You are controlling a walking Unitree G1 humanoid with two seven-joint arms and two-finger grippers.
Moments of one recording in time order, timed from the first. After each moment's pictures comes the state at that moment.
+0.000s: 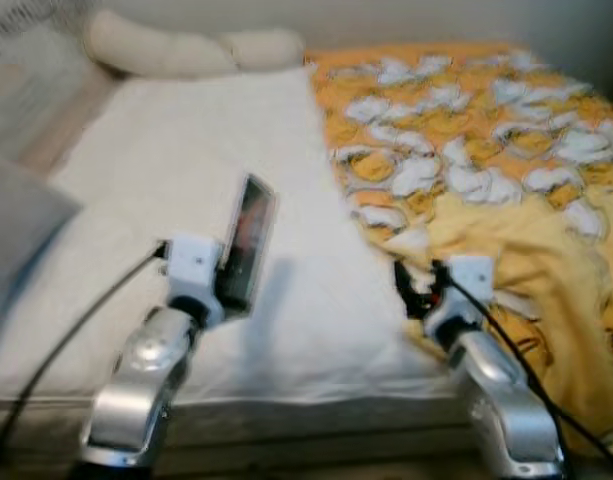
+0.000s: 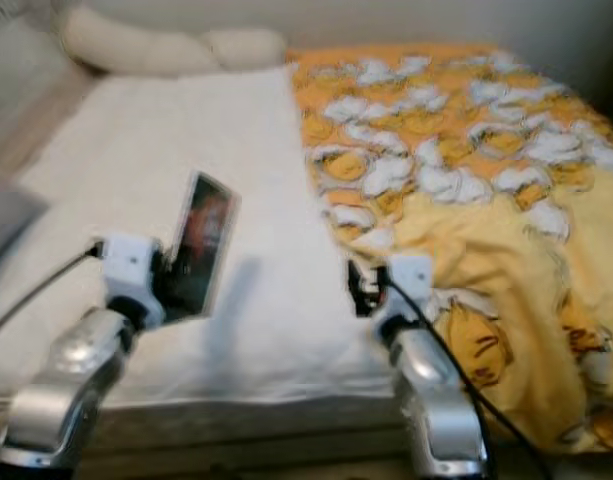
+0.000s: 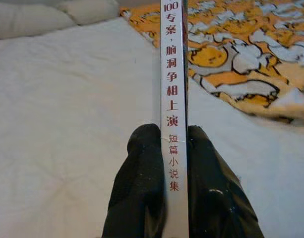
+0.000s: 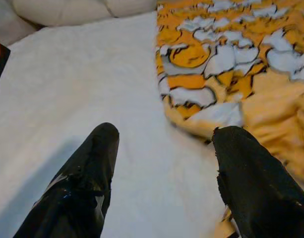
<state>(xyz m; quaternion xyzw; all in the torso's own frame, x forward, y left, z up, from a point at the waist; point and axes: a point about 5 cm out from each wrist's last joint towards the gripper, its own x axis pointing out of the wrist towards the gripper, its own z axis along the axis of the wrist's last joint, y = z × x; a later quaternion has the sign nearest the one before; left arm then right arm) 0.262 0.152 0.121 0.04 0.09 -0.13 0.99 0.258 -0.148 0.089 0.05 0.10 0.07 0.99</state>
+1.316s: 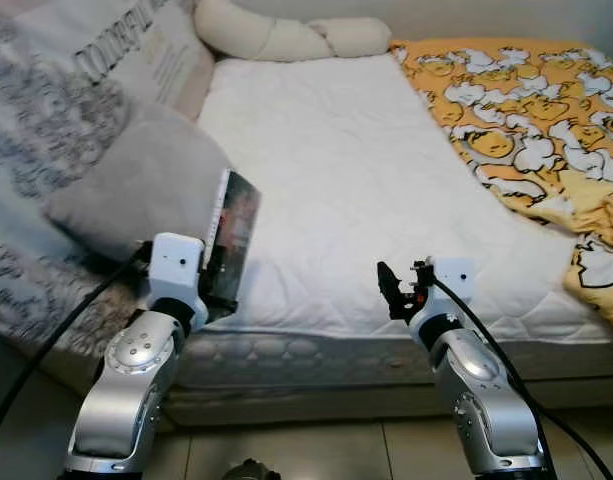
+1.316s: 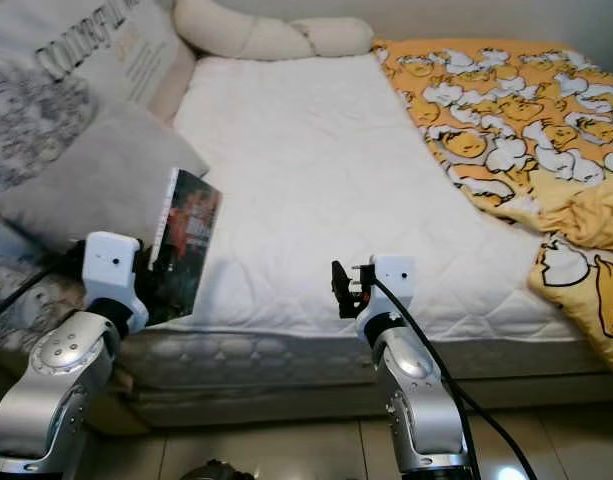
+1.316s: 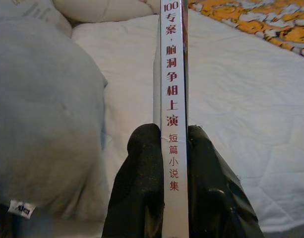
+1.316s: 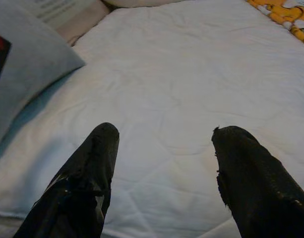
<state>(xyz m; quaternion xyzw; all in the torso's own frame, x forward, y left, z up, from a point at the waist) 0.260 0.167 0.126 0.05 0.08 -0.10 0.99 0.263 -0.133 0.089 0.07 0.11 0.09 0.99</state>
